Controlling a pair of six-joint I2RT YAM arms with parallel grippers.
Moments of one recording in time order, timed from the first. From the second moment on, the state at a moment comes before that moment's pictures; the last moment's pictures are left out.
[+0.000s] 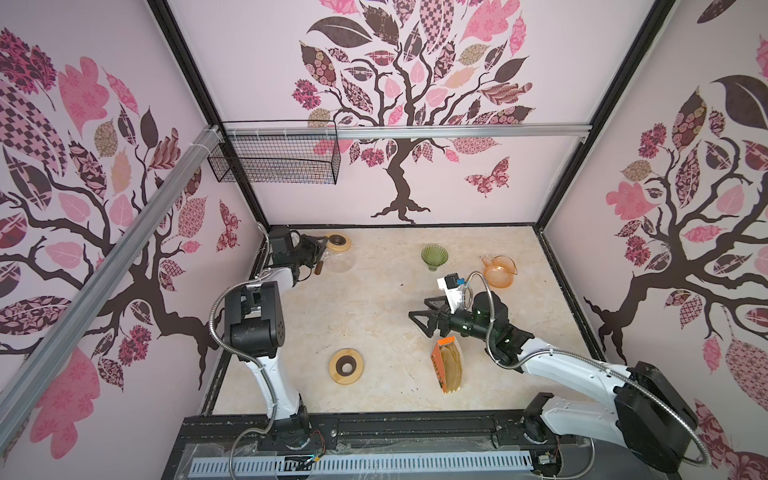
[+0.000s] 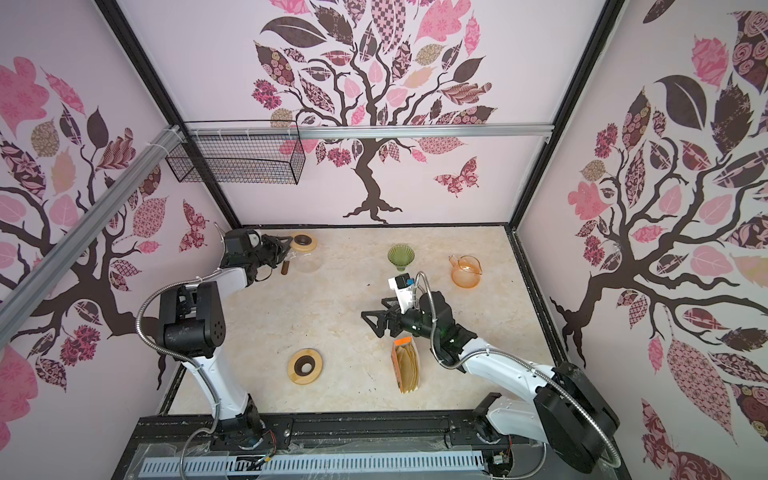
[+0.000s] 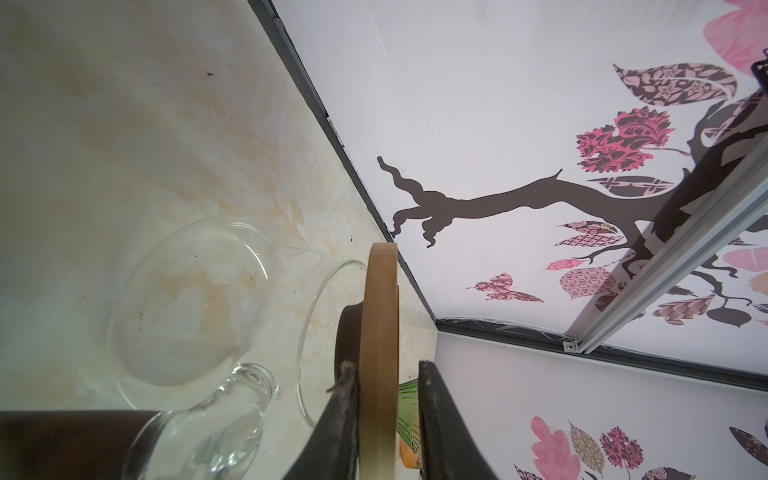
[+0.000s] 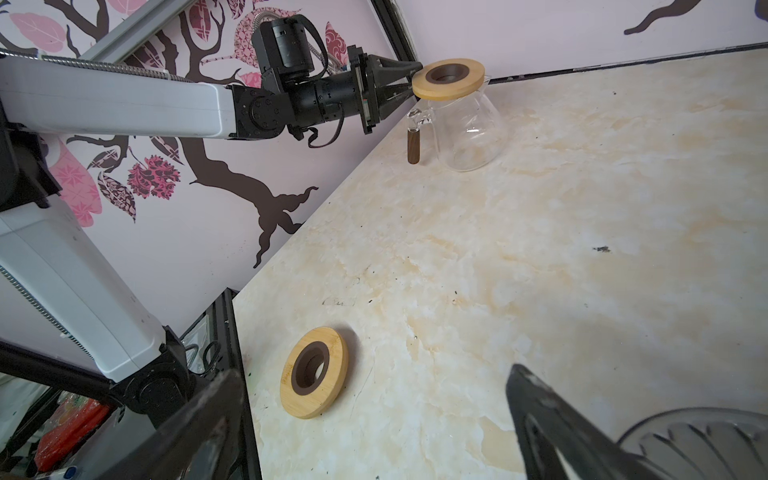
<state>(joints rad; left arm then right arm) 0.15 1.93 1.24 0.29 0.63 -1.15 0.69 1.19 0.53 0.46 -0.38 0.47</state>
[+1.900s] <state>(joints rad) 0.18 2.14 1.64 -0.15 0.56 -0.87 0.70 1.19 0.53 0.42 -0.35 0.44</state>
